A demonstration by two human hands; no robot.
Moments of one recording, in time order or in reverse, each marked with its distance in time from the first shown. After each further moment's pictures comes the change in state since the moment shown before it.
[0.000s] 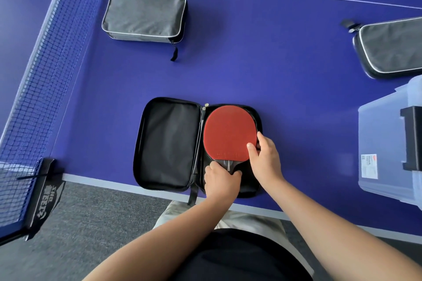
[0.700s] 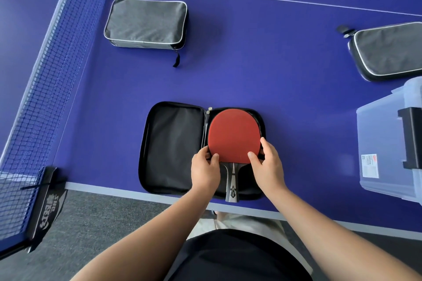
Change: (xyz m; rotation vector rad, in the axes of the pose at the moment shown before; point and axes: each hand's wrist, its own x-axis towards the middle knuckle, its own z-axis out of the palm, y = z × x) left_hand 0.042 -0.014 -0.048 -0.287 0.077 0.184; right_hand -0.016 0.005 0.010 0.069 0.050 -0.018
